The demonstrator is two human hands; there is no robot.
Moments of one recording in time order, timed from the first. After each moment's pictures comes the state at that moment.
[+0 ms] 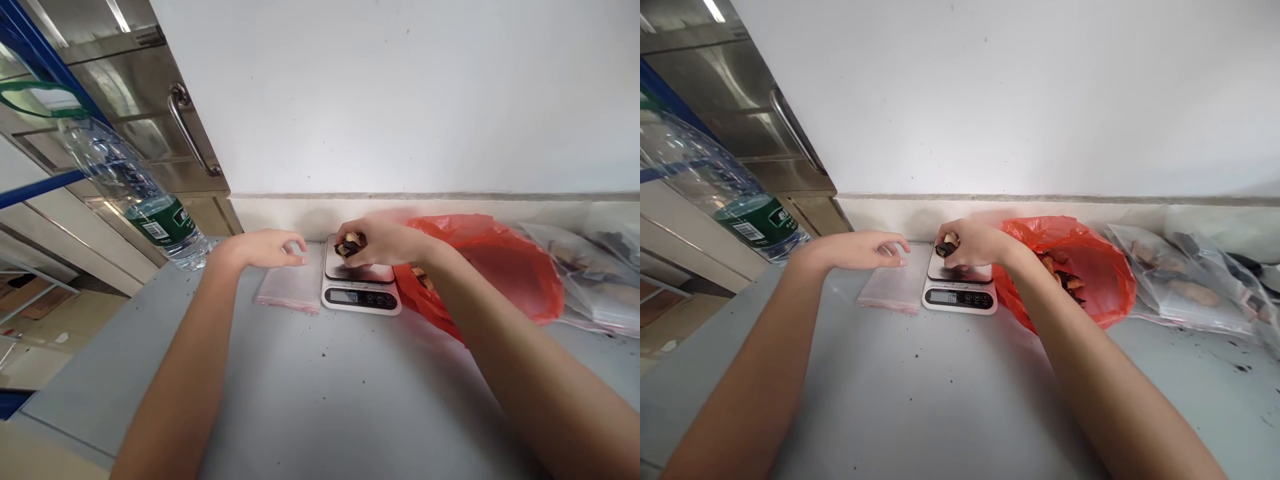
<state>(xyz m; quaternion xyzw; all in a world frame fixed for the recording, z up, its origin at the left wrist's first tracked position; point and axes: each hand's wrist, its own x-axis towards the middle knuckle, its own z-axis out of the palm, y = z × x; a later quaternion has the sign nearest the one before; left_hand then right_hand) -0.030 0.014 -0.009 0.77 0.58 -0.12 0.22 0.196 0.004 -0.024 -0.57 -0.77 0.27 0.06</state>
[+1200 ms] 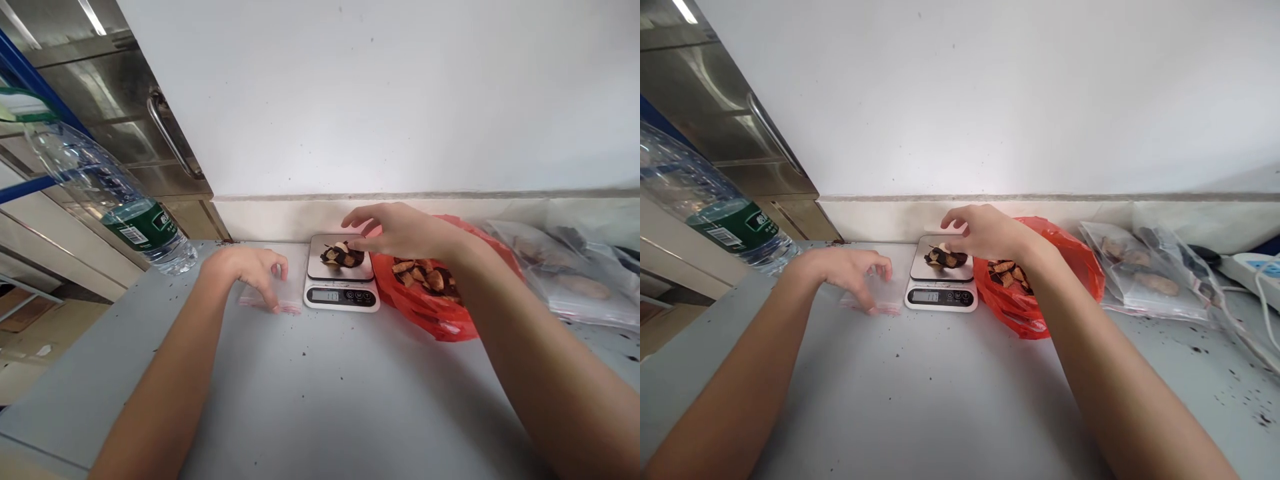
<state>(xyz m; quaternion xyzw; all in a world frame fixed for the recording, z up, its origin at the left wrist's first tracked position) -0.012 0.009 -0.013 0.75 0.57 -0.23 0.24 0.237 -0.012 -0.012 -0.59 -0.77 0.22 0.13</state>
